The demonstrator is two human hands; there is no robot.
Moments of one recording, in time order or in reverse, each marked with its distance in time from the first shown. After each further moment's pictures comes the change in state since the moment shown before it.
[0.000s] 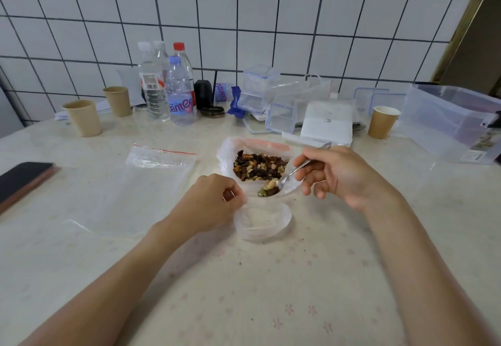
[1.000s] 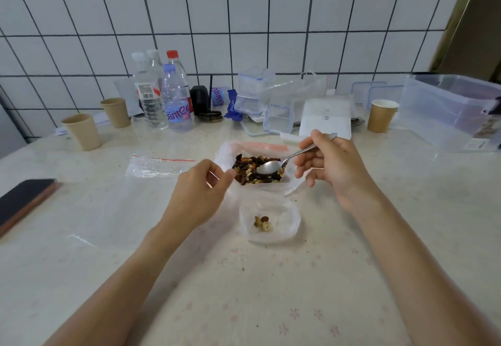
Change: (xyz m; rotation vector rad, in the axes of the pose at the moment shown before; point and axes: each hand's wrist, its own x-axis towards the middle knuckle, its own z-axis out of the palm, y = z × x) left_hand 0.011 -0.006 -0.009 -0.147 0.291 -0.081; right_hand 0.007 0.008 0.013 0.056 0.285 -0.208
